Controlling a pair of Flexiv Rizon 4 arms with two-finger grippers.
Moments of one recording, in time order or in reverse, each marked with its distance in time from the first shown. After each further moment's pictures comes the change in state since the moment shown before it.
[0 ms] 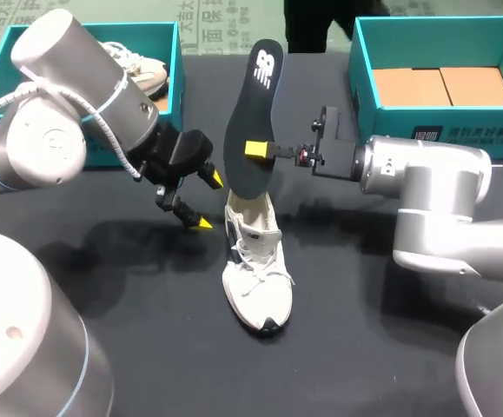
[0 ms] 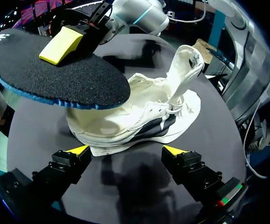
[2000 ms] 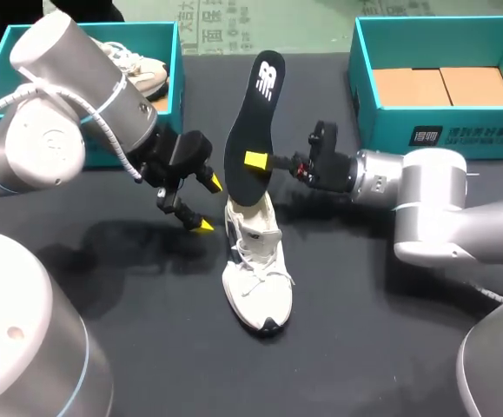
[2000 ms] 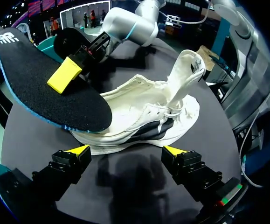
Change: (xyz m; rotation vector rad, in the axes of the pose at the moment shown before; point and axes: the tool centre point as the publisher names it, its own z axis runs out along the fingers) left arm 0.007 -0.001 0.002 0.015 0.018 -0.069; right arm -0.037 -0.015 0.001 -0.041 0.147 -0.176
